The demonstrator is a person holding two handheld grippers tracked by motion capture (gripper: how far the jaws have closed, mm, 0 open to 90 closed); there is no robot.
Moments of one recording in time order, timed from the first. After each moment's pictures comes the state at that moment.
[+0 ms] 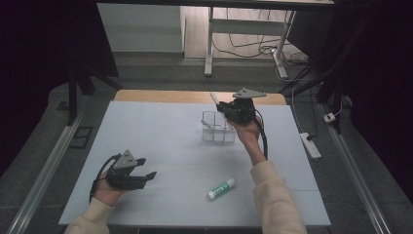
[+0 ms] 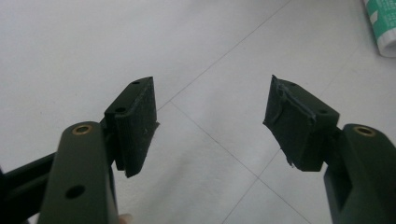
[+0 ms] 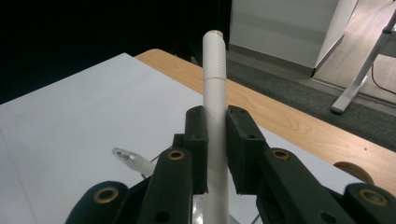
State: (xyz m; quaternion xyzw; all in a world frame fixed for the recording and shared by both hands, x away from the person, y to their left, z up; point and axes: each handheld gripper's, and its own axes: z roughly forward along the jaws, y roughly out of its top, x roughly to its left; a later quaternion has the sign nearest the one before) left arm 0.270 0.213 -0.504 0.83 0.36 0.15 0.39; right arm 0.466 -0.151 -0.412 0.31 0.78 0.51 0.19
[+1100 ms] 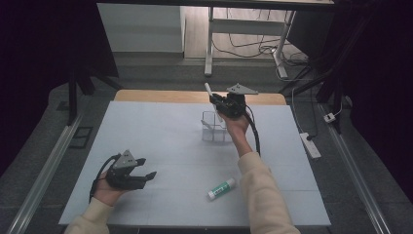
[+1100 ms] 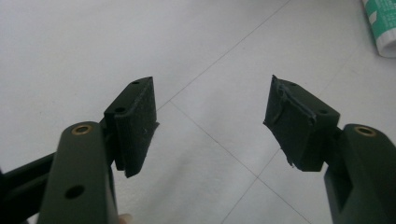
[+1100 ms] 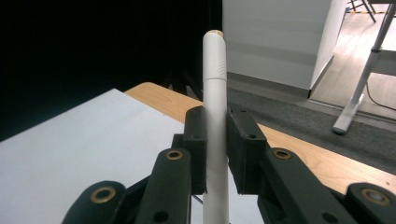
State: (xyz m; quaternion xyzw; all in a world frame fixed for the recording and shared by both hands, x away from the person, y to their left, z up) left arm 0.270 0.214 -0.504 0.83 0.36 0.15 0.39; right arm 0.494 -0.127 -0.429 0.33 0.74 0.55 0.21
